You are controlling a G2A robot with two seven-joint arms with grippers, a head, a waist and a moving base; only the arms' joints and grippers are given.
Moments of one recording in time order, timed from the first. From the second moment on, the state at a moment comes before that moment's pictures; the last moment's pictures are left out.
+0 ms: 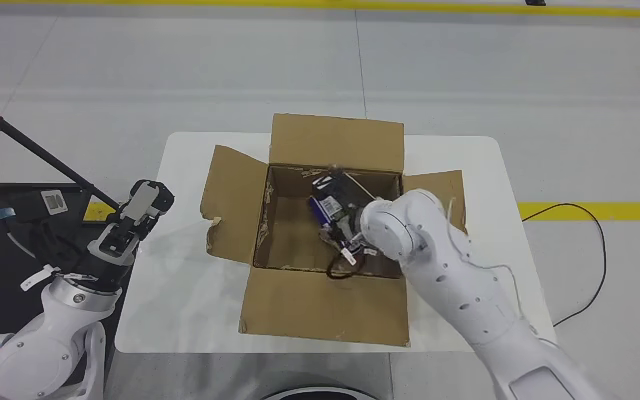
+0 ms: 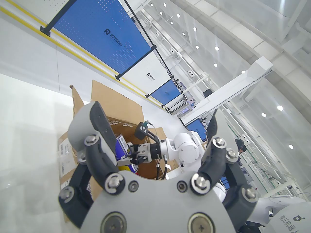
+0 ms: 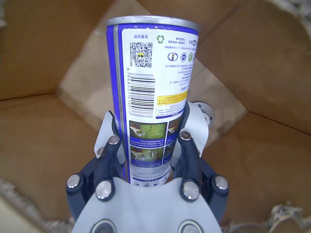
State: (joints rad) left arm 1.68 -1.31 -1.96 -2.24 -0.04 -0.22 -0.53; right arm -0.67 -1.33 0.85 -1.57 -0.90 0.02 1.26
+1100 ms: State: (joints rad) left arm 1.68 -1.31 -1.96 -2.24 -0.04 -0.22 -0.53; right arm -0.83 -1.27 1.22 -1.96 -0.85 0.07 1.10
